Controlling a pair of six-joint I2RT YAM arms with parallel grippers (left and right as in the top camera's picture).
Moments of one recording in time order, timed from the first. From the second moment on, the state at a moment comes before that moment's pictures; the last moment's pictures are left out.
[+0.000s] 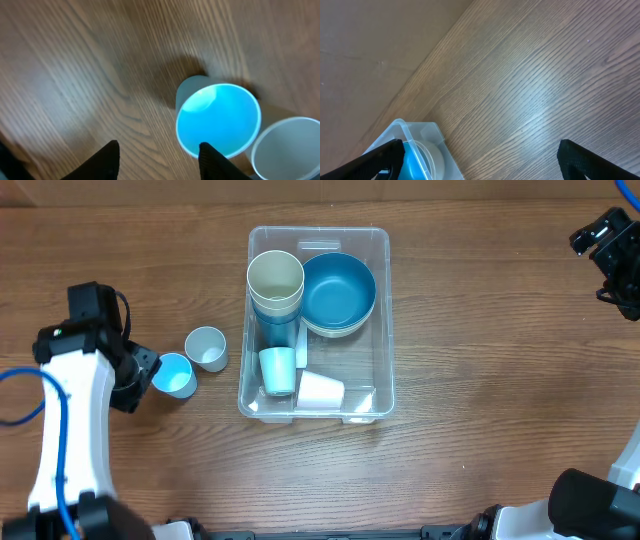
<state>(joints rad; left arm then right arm) 0.24 1.52 1.25 -1.16 -0.10 -0.91 -0.39 1.65 2.00 -1.27 -0.23 0.49</state>
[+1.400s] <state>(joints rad) -0.27 1.28 1.35 -1.26 0.10 -0.89 -0.39 1.65 2.00 -1.27 -0.23 0.49</state>
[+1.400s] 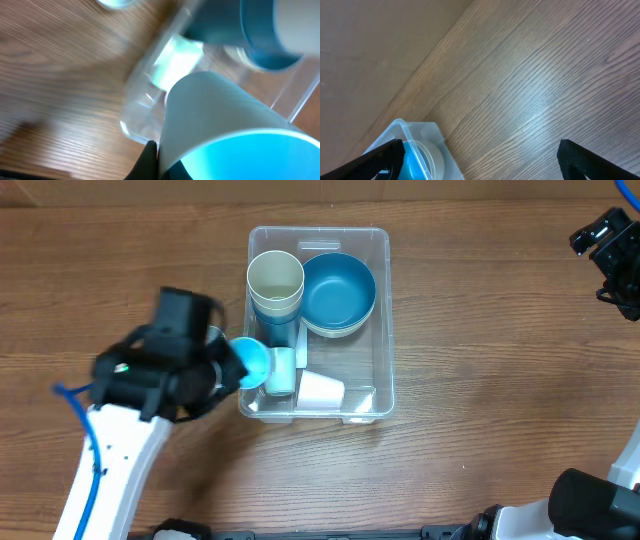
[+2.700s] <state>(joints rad) -0.75 1.69 1.35 -0.97 -0.04 -1.34 -0.39 1.65 2.00 -1.27 -0.23 0.49</state>
